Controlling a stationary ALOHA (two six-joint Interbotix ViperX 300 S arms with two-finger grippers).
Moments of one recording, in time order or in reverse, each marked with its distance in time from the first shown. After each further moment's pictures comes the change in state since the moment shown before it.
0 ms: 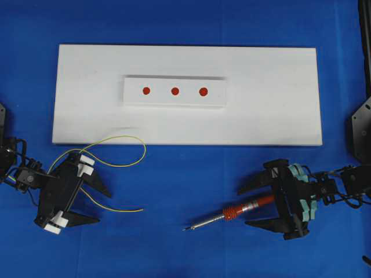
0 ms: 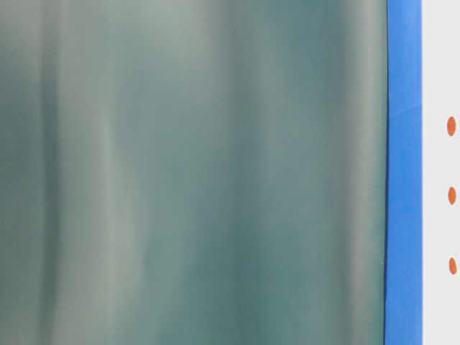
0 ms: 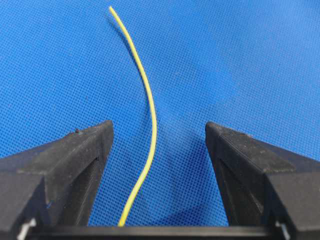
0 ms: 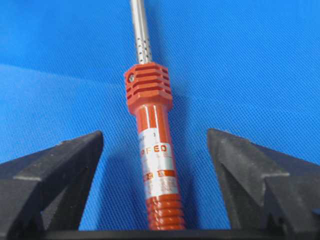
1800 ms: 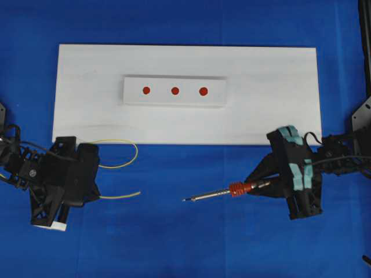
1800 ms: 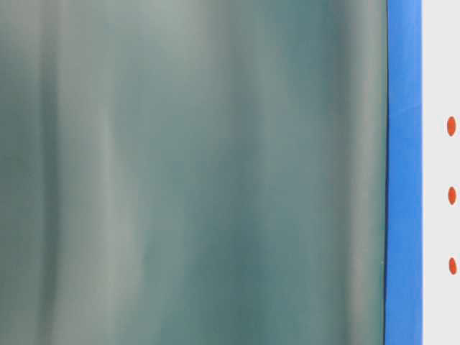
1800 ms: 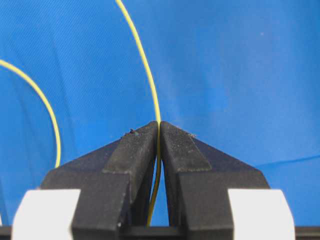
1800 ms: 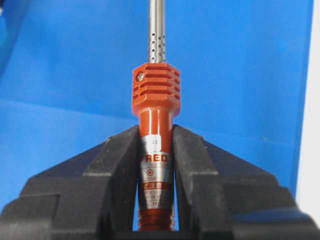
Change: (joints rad) left arm 0.081 -0.408 -0.287 0.000 1.023 -0.186; right arm -0.270 -0.534 -0.152 -0.015 0.900 -0.153
